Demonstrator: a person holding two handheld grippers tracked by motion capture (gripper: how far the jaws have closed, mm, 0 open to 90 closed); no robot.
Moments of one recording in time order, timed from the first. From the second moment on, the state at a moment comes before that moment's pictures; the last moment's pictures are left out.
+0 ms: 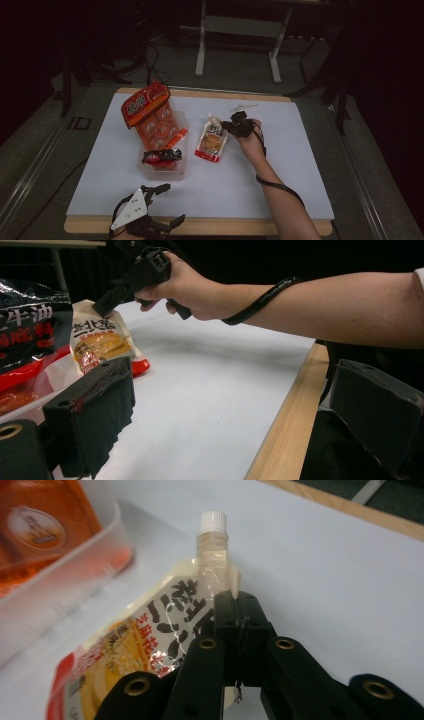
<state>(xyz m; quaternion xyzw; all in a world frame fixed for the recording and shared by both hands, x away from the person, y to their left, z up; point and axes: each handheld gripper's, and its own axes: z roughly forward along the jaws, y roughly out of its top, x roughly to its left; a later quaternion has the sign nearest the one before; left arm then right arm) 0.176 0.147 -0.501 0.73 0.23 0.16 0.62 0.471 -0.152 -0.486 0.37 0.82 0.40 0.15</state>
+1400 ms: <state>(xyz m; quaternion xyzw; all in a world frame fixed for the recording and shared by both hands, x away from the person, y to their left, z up) 0.197 0.117 -0.482 0.77 0.22 0.11 0.59 0.384 -0.193 -0.410 0.28 0.81 0.48 0.19</state>
